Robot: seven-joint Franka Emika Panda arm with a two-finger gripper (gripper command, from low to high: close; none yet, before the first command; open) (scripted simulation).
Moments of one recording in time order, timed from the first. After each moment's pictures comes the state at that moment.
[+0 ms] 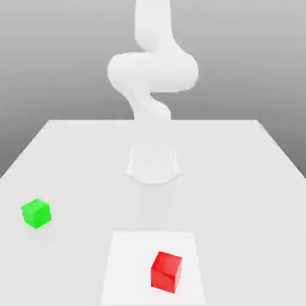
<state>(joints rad) -0.02 -0.71 0.03 -2.33 -0.01 2.34 0.85</state>
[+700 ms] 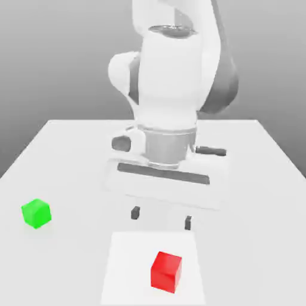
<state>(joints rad) -0.10 0.06 0.14 -2.55 -0.08 2.68 1.22</state>
